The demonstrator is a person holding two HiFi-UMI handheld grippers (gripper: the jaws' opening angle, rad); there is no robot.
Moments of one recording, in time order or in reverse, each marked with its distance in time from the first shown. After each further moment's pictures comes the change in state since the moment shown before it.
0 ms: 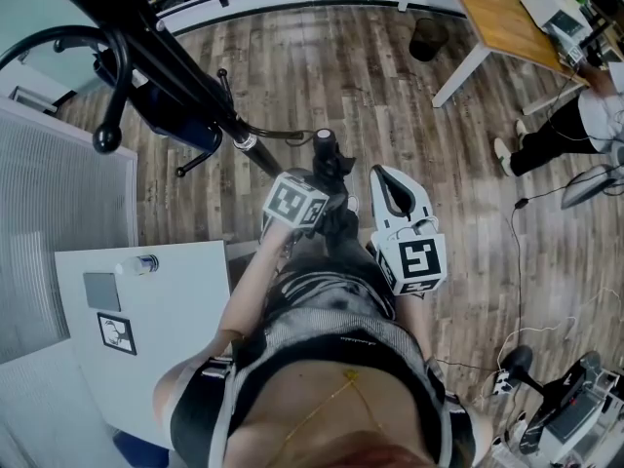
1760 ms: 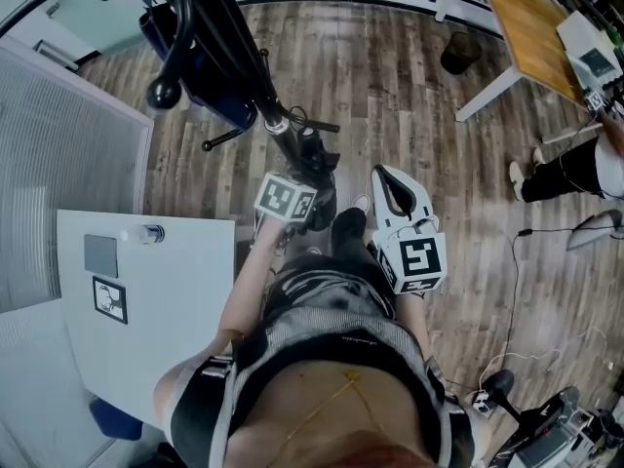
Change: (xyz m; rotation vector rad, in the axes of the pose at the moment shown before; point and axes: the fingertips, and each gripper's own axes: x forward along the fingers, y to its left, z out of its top) left arm -0.030 0.060 -0.062 -0.219 -0.012 0.113; right arm 0.029 0.045 -0.003 -0.018 0.024 0.142
